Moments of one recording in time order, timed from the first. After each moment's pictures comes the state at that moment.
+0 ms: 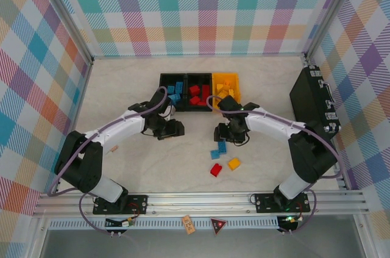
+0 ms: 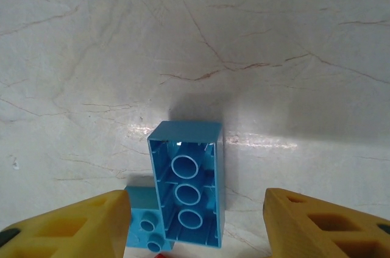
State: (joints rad) left arm -0.51 1.50 0.97 -0.68 0.30 -0.58; right arm 0.65 1.62 1.03 -0.77 -0.14 0.64
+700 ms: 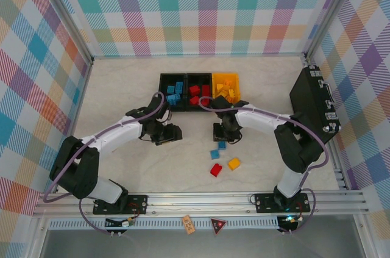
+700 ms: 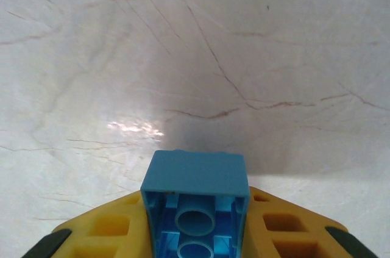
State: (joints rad) left arm -0.52 1.45 0.90 -0.65 0.29 -0.65; right arm 0.68 1.75 1.13 -0.79 -0.10 0.63
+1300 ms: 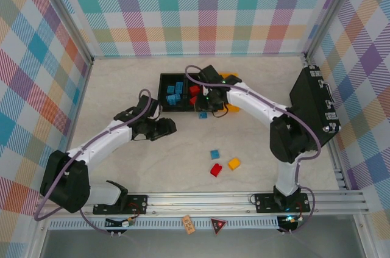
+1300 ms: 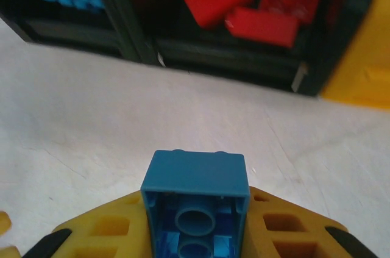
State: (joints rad) left arm -0.44 1.31 0.86 -0.61 0.24 -0.72; right arm 0.68 1.92 1.65 -0.85 -0.12 0.52
